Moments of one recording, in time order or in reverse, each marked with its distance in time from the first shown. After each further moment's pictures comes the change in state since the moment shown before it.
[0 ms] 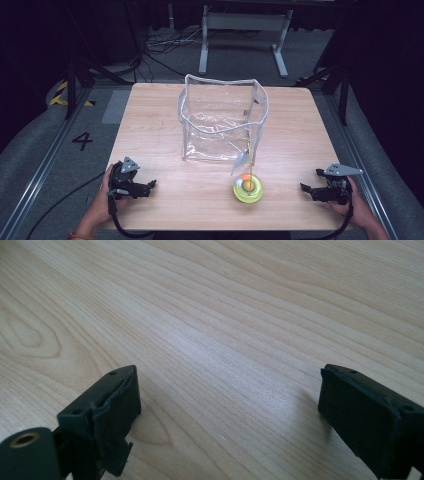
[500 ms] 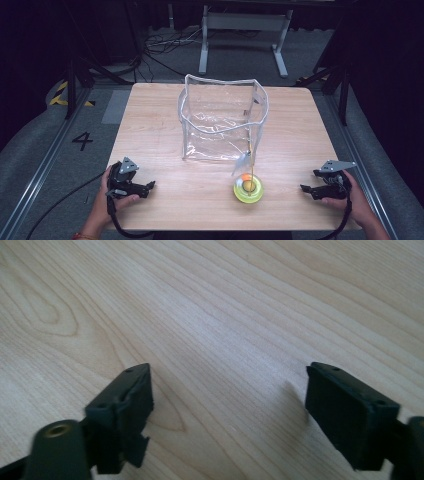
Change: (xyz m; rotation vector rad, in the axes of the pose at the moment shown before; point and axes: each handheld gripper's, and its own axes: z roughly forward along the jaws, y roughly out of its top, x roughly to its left) left arm 0.002 -0.002 -0.002 0.001 -0.010 0.011; right arm 0.004 0.020 -0.003 0.154 0.029 -0.083
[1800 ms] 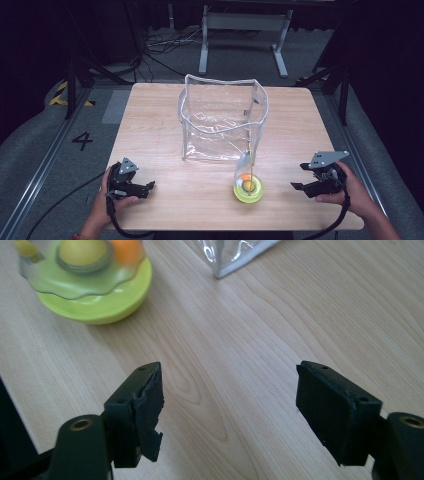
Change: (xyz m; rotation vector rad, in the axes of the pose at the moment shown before) left arm -0.001 -0.001 -0.001 -0.001 0.009 -0.010; right arm 0.050 0.074 -0.046 0.005 0.109 -0.211
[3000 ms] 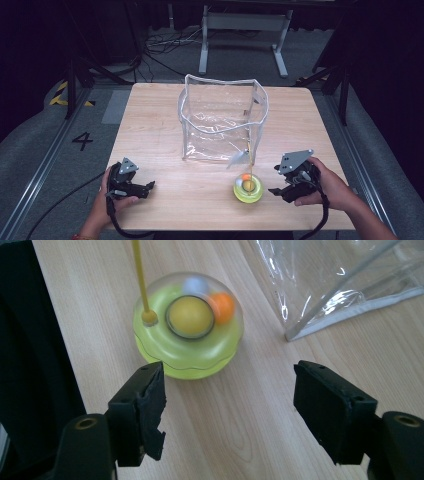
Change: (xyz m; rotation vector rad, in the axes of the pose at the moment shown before) left arm 0.000 0.000 0.000 0.000 0.000 -0.002; right arm 0.053 0.071 0.008 0.074 0.092 -0.236
